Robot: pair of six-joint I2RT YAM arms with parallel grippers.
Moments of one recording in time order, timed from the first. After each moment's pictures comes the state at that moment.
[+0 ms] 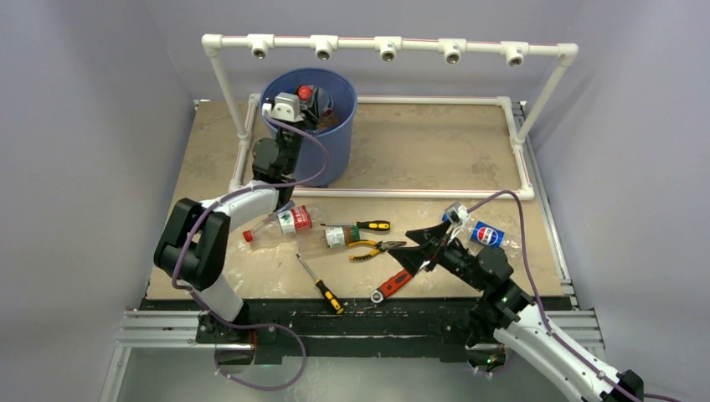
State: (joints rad) left arm -0.41 1.66 0.99 1.21 -0.14 0.04; right arm 0.68 0.33 0.15 0.21 -0.22 0.58
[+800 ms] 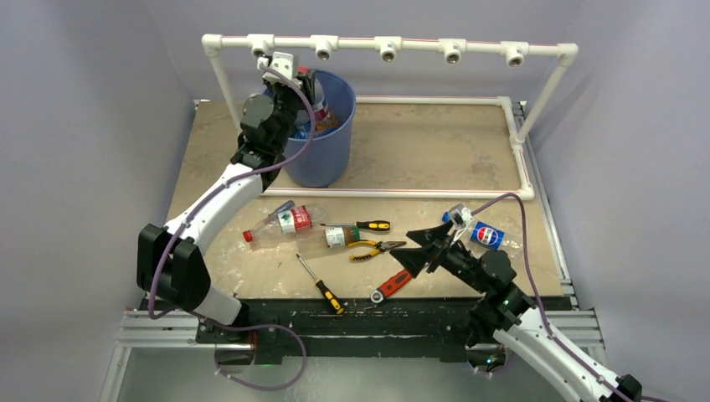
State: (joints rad) left arm -0.41 1.51 1.29 0.52 -0.16 0.01; right arm 0.68 0.27 0.13 0.20 -0.22 0.60
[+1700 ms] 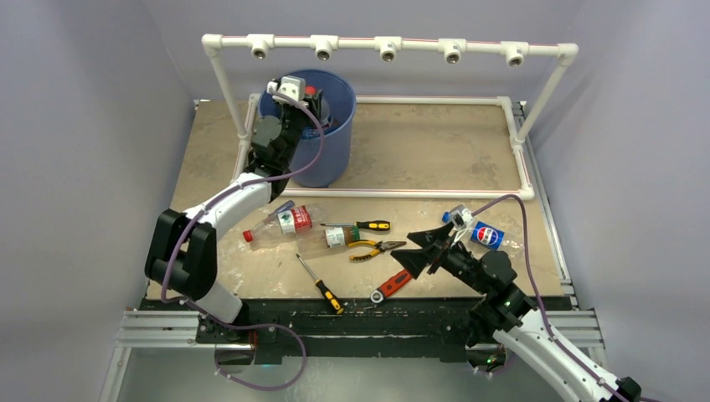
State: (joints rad) left arm -0.41 1.59 1.10 0.75 -0.10 -0.02; right arm 0.68 0.24 0.13 0.16 -0.22 0.60
